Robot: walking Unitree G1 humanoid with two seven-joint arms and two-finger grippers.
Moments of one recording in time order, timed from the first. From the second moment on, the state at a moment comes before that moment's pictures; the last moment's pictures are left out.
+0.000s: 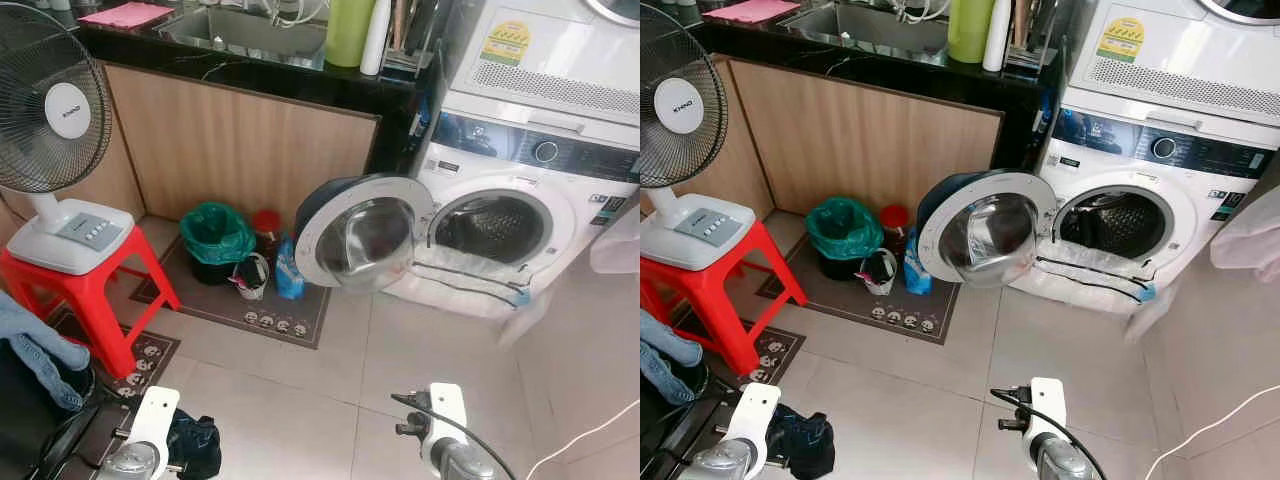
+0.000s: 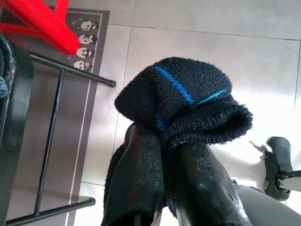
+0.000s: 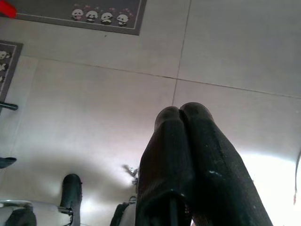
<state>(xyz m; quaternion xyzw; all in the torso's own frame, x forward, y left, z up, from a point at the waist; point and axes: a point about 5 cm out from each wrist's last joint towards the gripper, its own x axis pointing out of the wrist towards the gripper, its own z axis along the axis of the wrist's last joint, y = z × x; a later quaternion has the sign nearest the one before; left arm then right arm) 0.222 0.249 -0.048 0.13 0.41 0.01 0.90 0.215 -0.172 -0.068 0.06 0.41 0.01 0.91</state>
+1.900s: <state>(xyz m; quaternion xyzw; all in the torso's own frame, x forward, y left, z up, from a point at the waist) 0.209 0.252 -0.054 0.12 0.40 0.03 0.91 0.323 -0.163 0.172 -0.12 -0.32 -0.03 0.94</state>
